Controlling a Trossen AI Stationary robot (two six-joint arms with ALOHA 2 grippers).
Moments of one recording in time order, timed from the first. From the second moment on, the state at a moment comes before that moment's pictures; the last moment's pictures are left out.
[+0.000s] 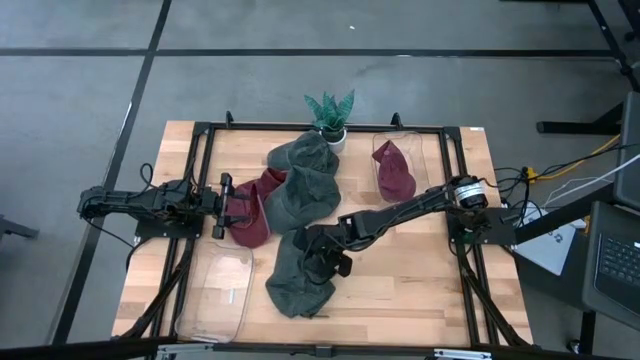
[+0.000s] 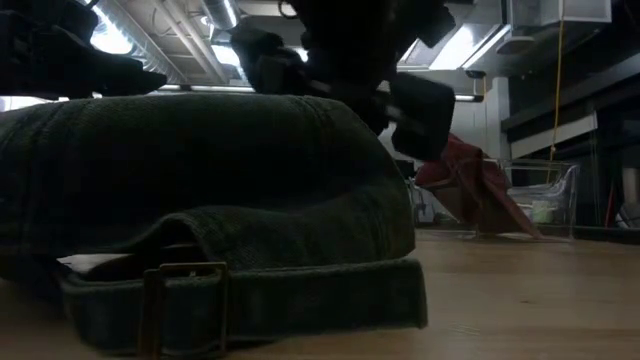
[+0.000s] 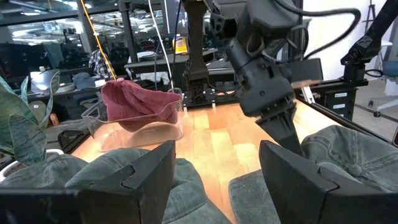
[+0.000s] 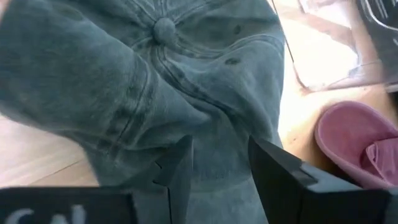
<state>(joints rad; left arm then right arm) -0.03 0.00 0.01 0.02 -0.01 0.12 0.22 2.01 1.43 -0.25 -0.11 -0.97</state>
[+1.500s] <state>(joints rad) -0.03 0.00 0.01 0.02 -0.01 0.12 0.16 2.07 1.43 -0.27 -0.10 -0.29</state>
